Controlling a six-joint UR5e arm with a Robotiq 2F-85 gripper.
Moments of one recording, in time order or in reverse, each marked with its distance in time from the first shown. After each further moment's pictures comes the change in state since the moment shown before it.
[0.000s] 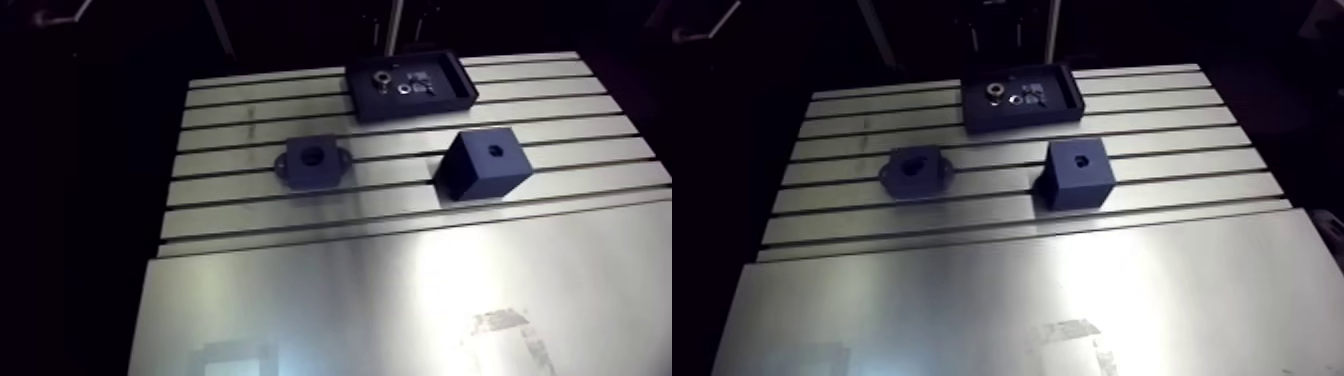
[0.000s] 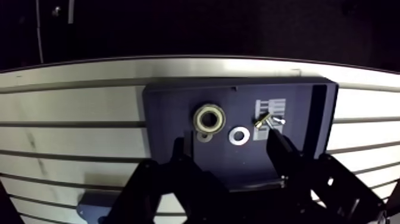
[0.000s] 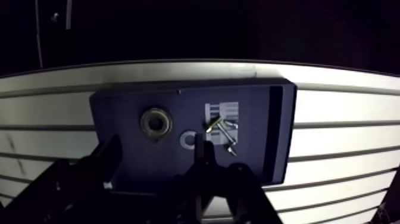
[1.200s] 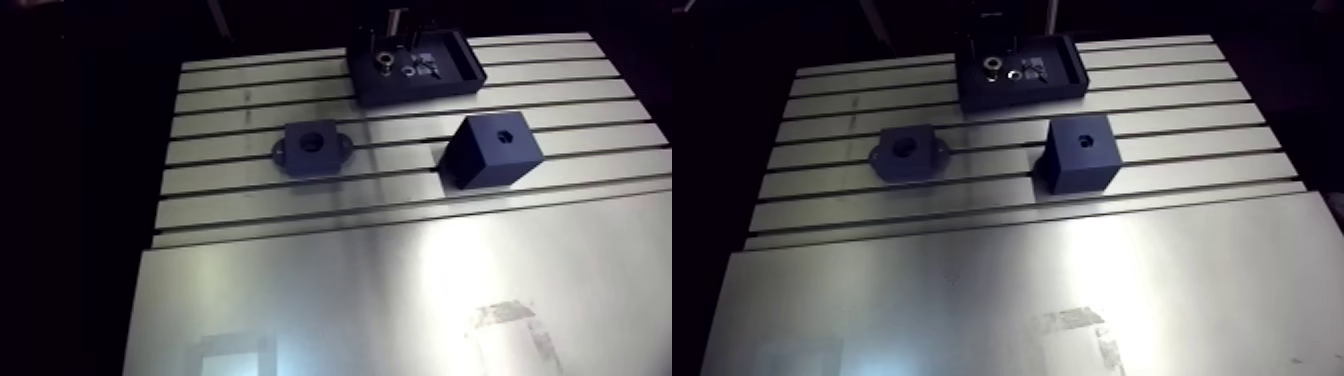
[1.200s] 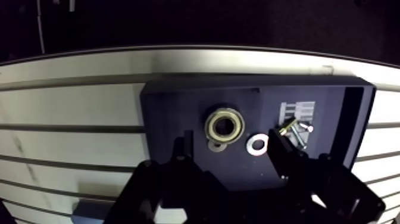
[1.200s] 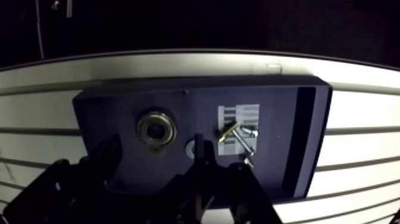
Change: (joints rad) arm 0.000 0.047 0.034 -0.025 0.019 0.002
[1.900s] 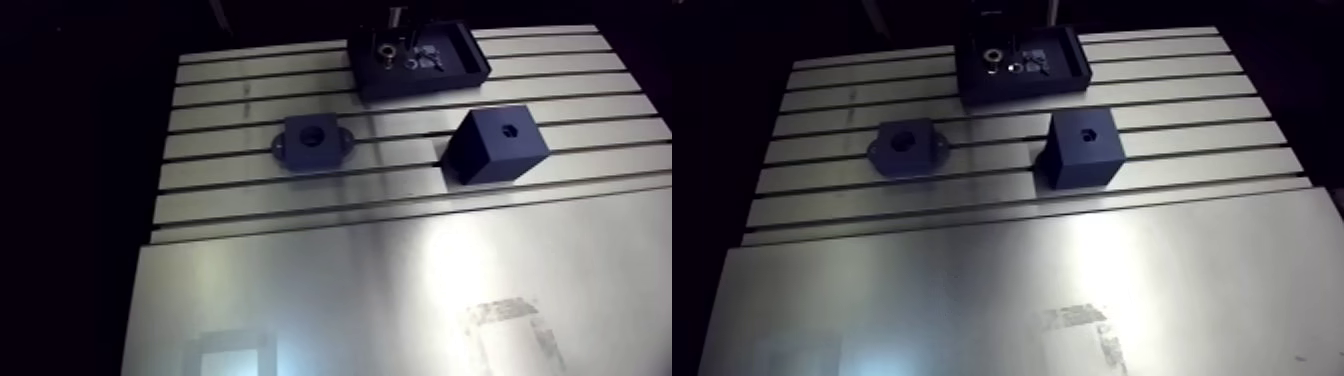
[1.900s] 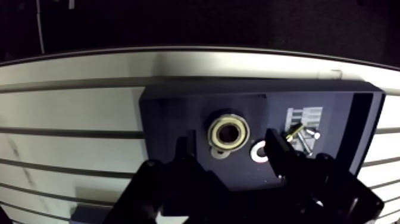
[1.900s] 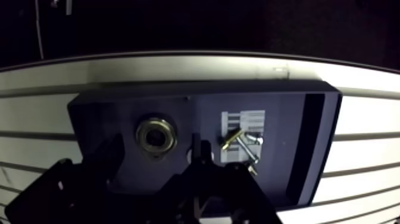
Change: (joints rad) arm 0.002 0.019 -0.003 -0.005 0.001 -0.003
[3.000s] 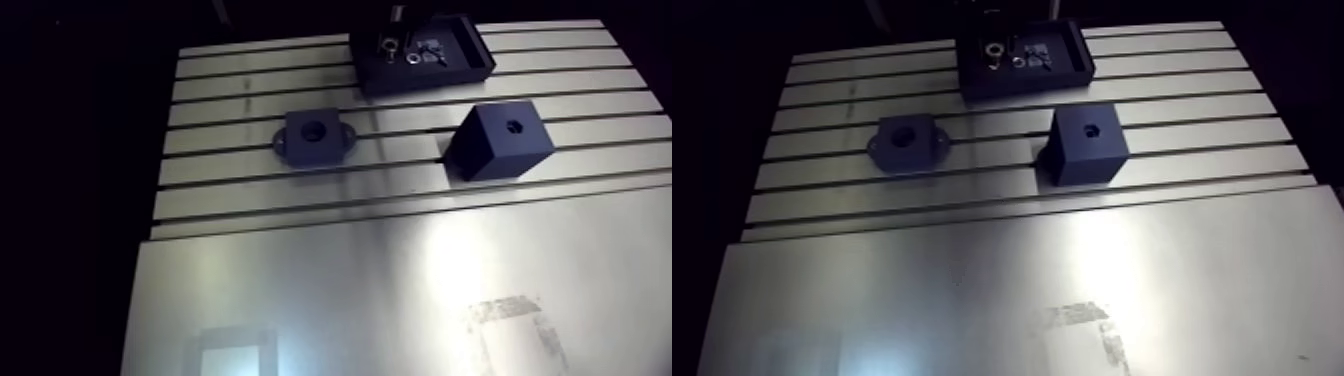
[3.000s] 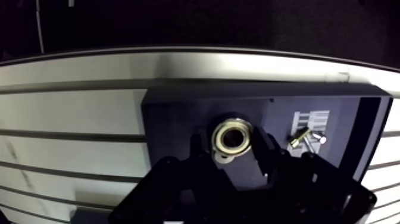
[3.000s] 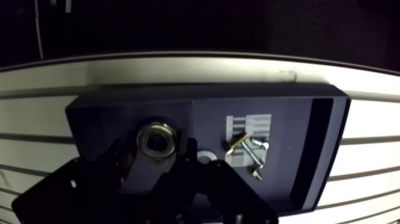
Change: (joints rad) arm 0.005 0.013 -0.003 -0.002 -0.001 0.000
